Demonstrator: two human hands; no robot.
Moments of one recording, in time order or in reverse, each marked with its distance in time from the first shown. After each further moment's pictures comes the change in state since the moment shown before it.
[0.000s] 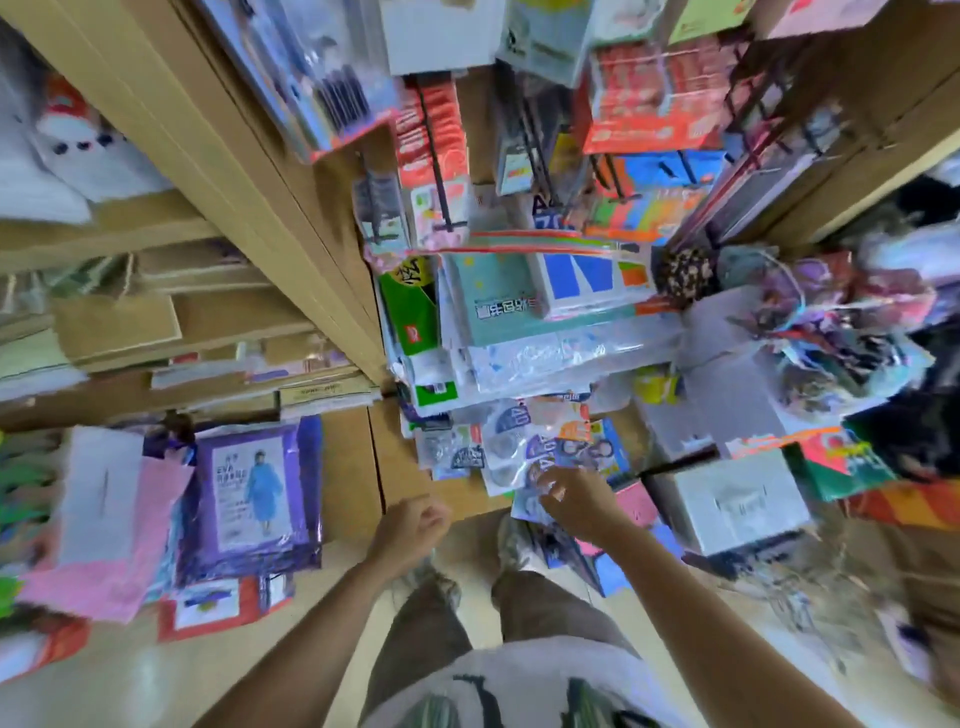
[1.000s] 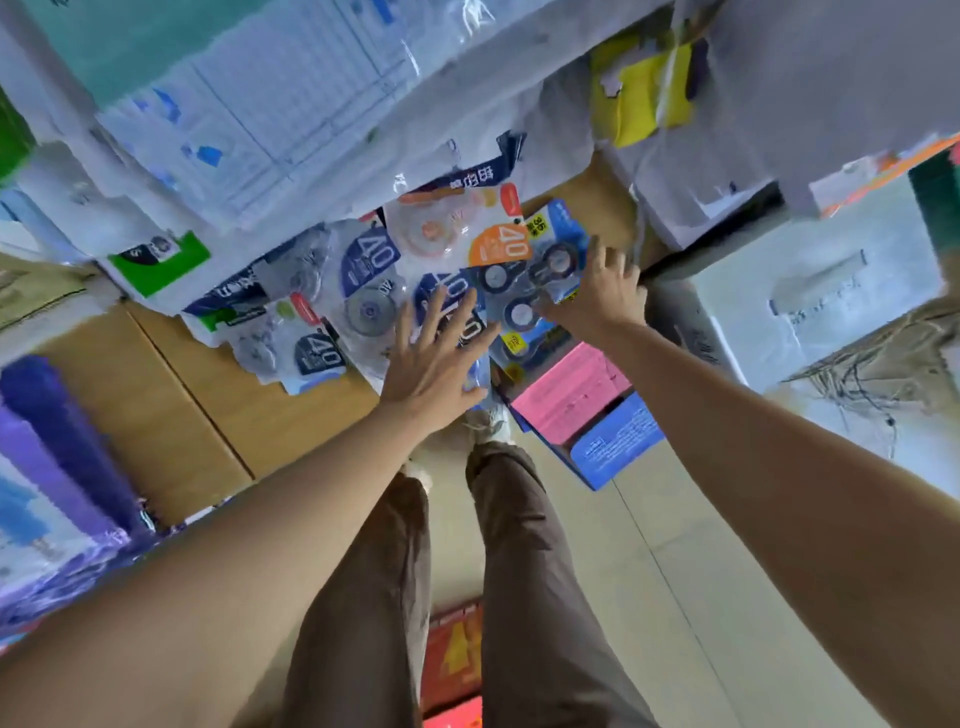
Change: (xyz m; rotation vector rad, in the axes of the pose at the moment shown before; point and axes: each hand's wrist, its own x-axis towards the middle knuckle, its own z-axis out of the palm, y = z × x) left_hand 0.289 -0.015 0.247 1.133 -0.048 0.594; right_hand 0.252 0.282 0.098 0.006 0.180 0.407
